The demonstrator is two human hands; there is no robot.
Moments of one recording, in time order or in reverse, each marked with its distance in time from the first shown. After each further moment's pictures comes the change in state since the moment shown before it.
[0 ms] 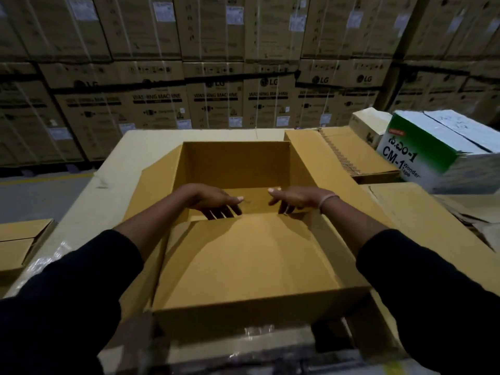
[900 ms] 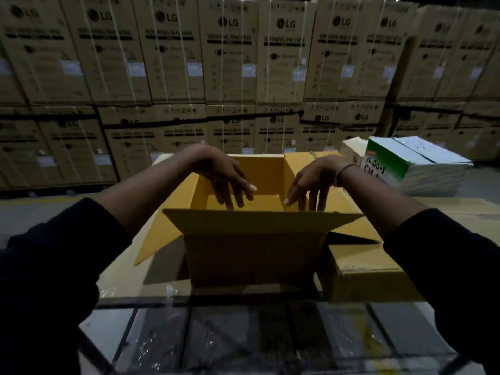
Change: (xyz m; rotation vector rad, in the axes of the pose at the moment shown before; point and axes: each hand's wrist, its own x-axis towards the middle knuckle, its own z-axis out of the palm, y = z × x) left_hand -0.272 0.120 0.123 0.185 0.022 0.052; right_hand -0.258 -0.034 -0.012 -0.076 -0.249 0.080
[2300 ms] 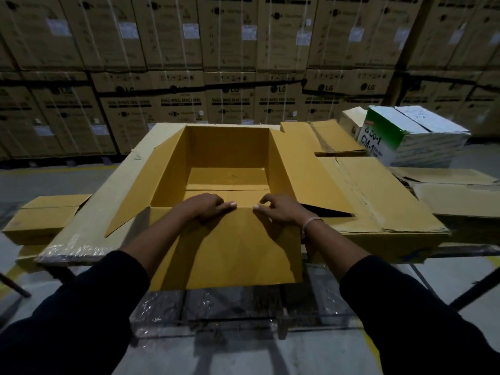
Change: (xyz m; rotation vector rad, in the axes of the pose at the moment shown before) left_hand 0.109 -0.098 0.163 0.260 0.547 -0.120; right_hand 0.072 0.053 0.182 -0.088 0.605 -0.303
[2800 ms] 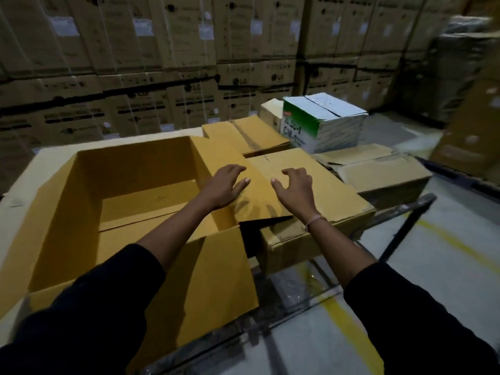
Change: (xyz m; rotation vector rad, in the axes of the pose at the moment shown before) left_hand 0.148 0.186 -0.017 -0.139 0.352 0.656; right_hand -0.028 0.148 -0.069 0.219 0.772 0.415
